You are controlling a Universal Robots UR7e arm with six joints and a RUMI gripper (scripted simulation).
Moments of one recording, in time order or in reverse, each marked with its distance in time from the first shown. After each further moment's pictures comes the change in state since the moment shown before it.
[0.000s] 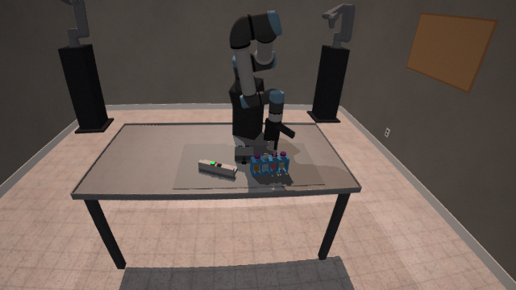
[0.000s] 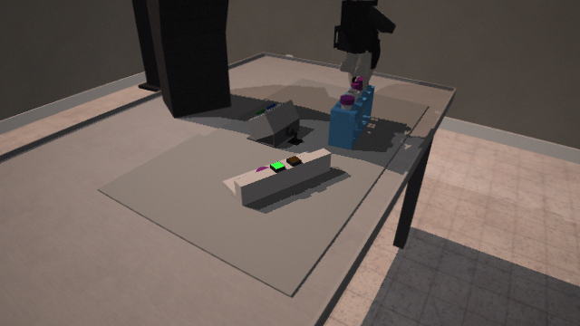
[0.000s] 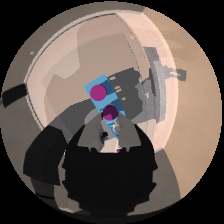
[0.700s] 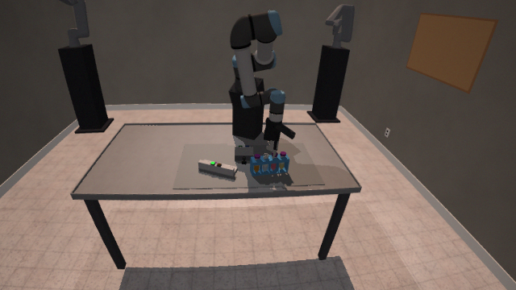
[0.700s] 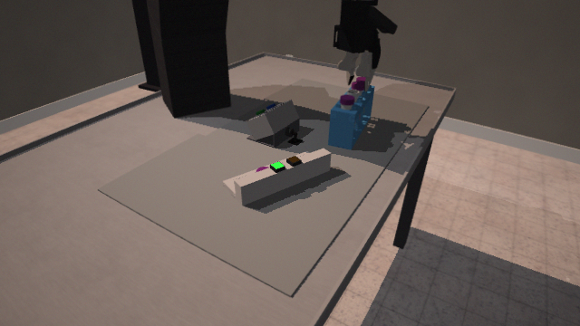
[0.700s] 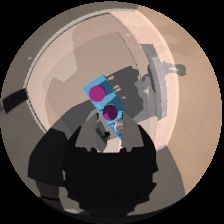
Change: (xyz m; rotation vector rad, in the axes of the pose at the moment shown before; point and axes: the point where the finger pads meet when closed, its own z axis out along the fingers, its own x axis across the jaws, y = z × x) arm 0.000 0.000 0.000 -0.011 0.001 0.062
